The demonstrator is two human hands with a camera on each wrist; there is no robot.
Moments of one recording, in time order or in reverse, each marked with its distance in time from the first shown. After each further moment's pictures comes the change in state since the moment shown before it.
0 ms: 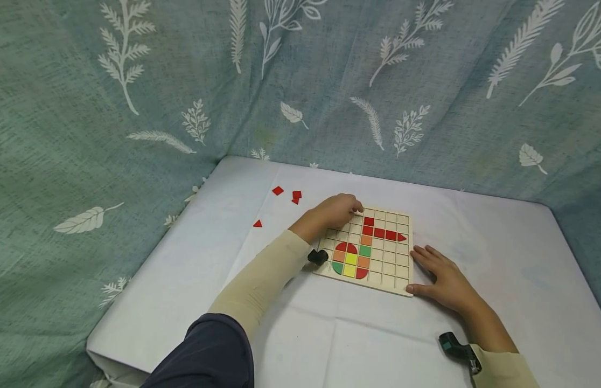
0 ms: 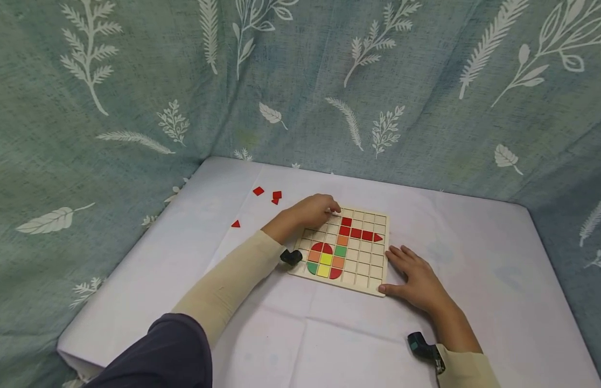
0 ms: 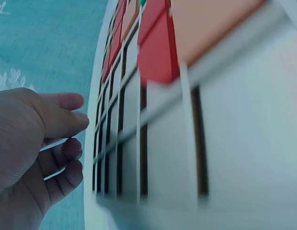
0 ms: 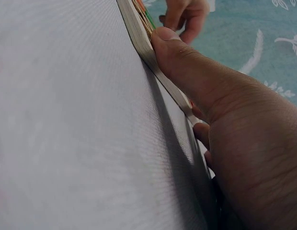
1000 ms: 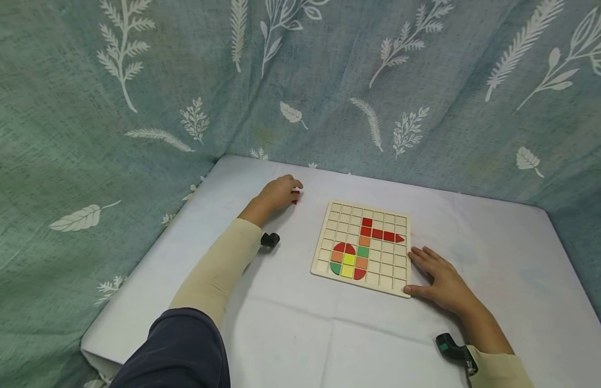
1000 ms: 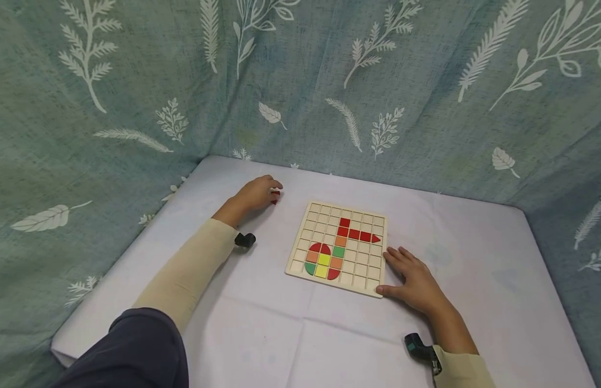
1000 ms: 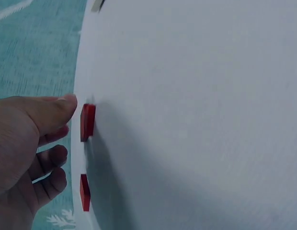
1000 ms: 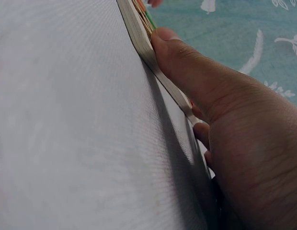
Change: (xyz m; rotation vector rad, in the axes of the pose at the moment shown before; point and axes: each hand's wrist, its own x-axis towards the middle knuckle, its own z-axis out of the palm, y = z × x) left_hand -0.055 -0.126 -0.041 0.088 0.108 -0.271; right_hand -0.001 0.001 0.000 0.020 -0.001 -0.020
